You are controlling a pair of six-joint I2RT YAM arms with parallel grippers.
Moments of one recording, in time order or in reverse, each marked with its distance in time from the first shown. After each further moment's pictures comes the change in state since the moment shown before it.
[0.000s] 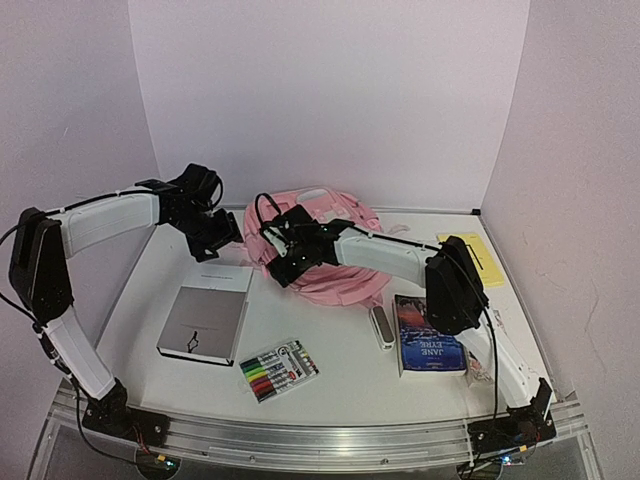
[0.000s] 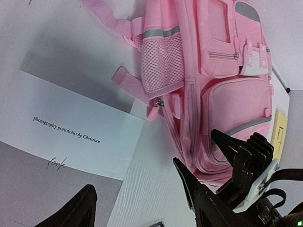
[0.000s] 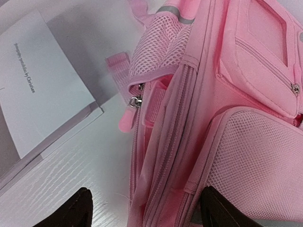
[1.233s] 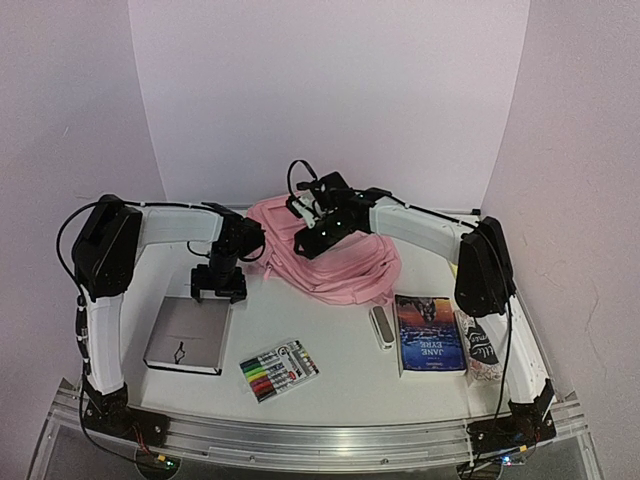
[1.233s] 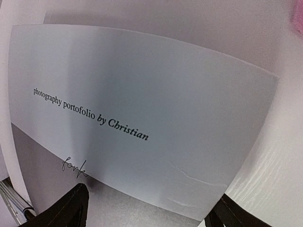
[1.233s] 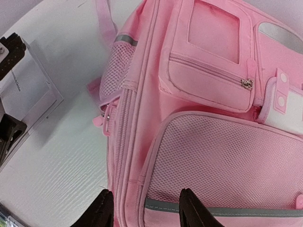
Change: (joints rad) left arm -0.140 0.381 0.142 -0.464 -0.357 0.015; right arm -0.118 -0.168 -0.095 -0.068 -0.204 0.011
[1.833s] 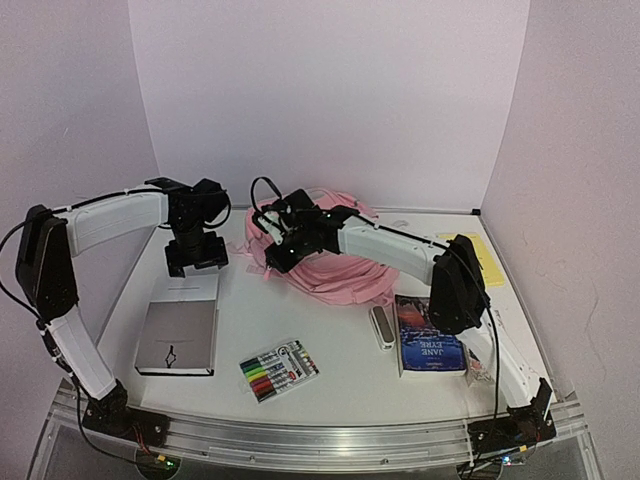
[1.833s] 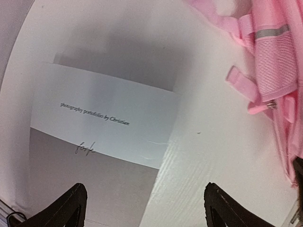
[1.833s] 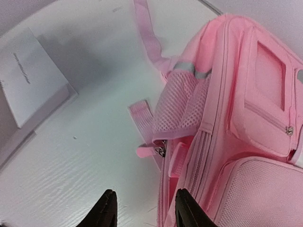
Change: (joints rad) left arm 0.082 -0.344 -0.098 0.096 0.057 -0.003; right arm 0.115 0.161 0.196 0.014 0.106 -0.042
